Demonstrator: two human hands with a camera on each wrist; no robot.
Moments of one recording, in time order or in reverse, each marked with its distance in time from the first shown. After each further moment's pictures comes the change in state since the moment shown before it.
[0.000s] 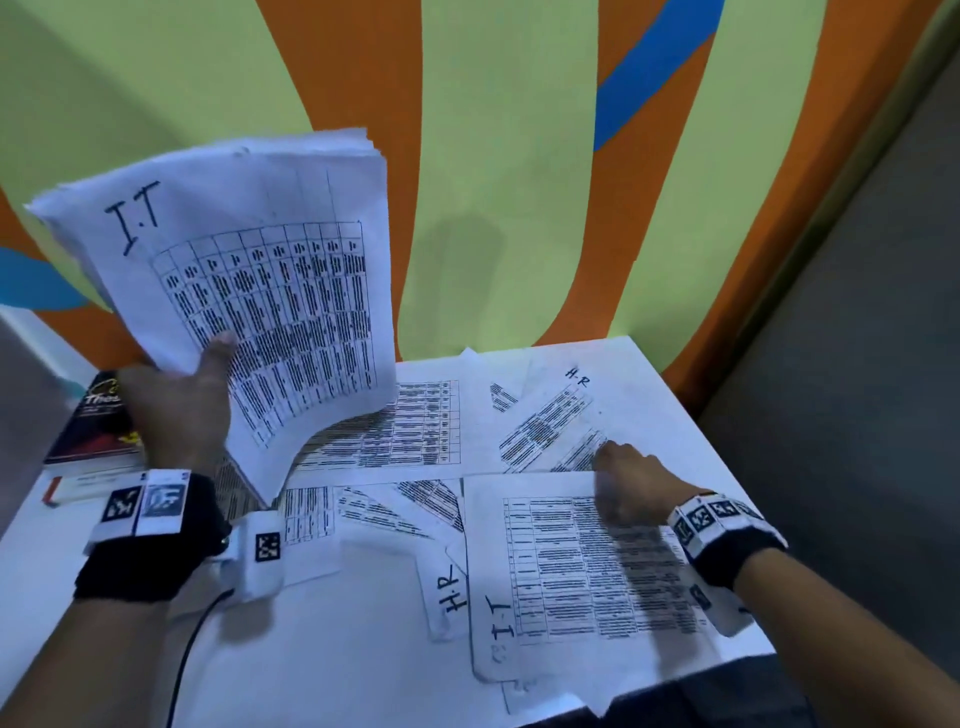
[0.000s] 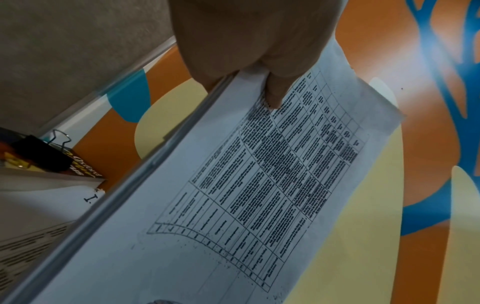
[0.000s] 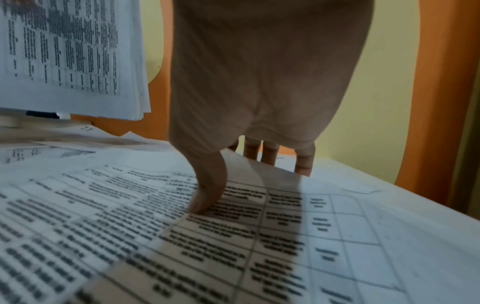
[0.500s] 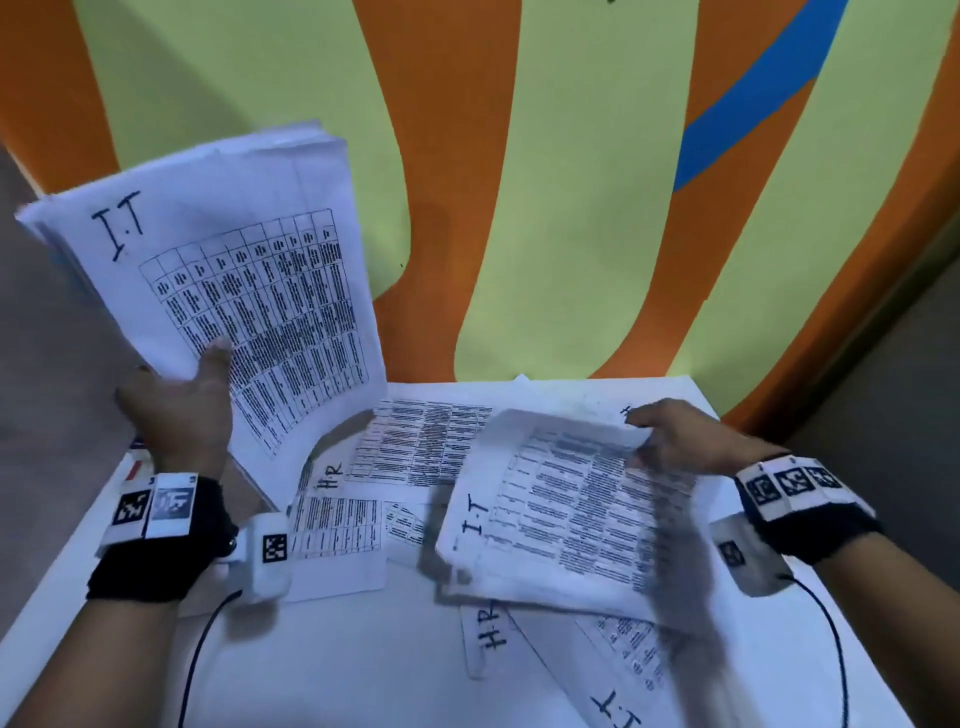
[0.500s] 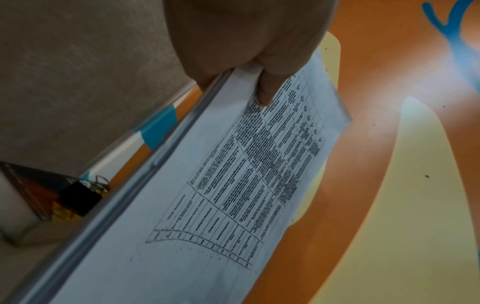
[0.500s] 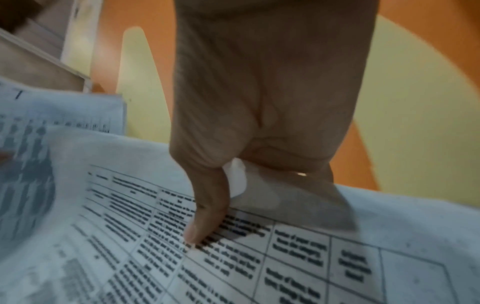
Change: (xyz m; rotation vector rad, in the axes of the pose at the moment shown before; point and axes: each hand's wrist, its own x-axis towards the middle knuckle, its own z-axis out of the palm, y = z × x) left_hand 0.030 0.002 -0.035 -0.020 0.185 0.027; right_hand 0.005 -0.019 -0.129 0.340 0.126 -0.088
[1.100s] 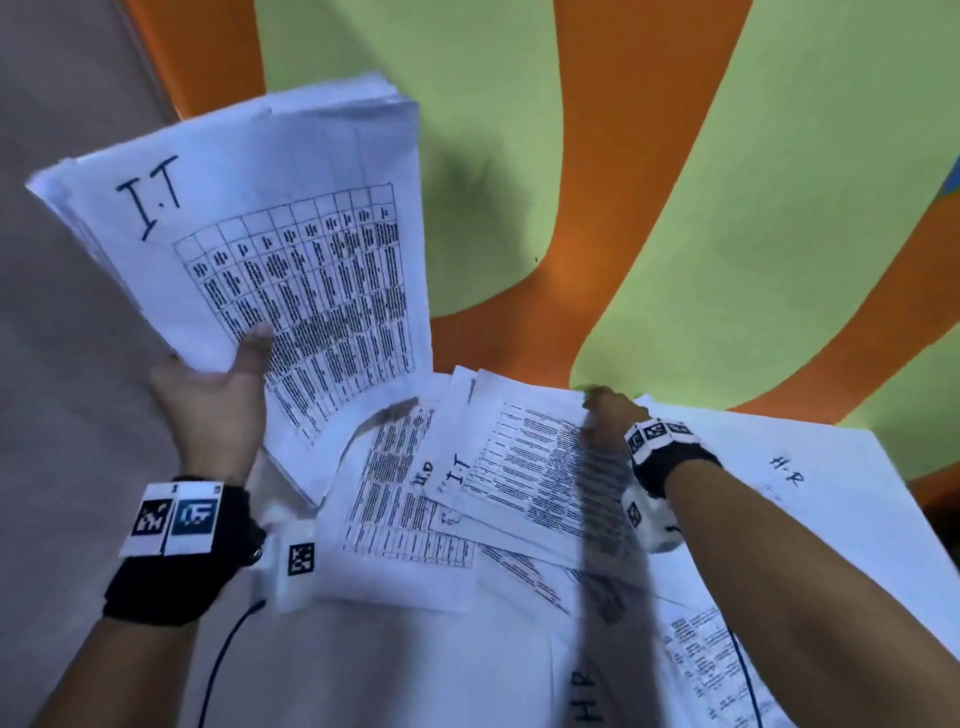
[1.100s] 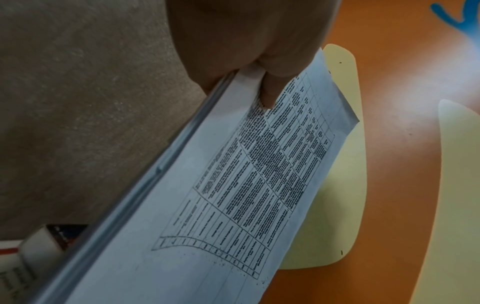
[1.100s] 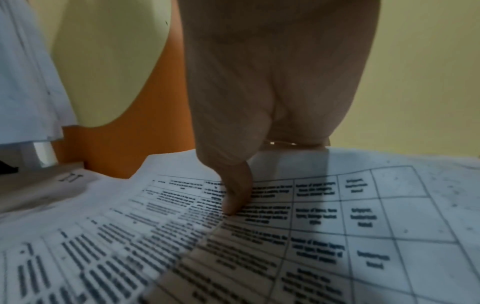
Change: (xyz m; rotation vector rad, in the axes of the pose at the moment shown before) left_hand 0.043 -0.010 -0.037 0.069 0.106 -0.051; right_hand 0.229 -0.105 0.099 -0.196 -0.040 -0.022
